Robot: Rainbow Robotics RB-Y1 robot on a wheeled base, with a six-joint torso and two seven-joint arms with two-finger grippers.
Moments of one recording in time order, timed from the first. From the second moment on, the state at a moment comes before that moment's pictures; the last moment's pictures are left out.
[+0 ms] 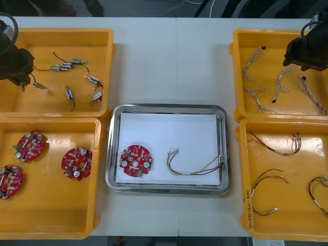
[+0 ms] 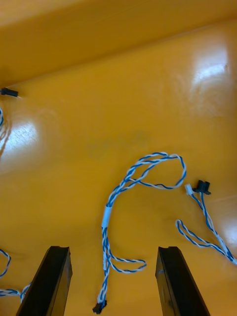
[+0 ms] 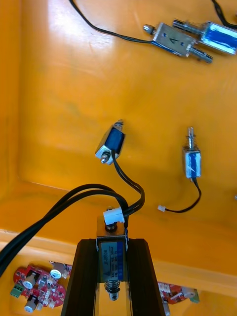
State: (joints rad) right arm -1.10 -0.55 -0.31 -0.76 -0.26 1.39 1.49; left arm -0.89 0.83 -0.07 -1.24 0.74 1.80 -1.21
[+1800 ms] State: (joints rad) right arm -1.13 -0.49 -0.31 -0.49 -0.19 1.09 1.42; left arm -0.90 0.83 -0.07 -1.33 0.82 1.82 -1.21
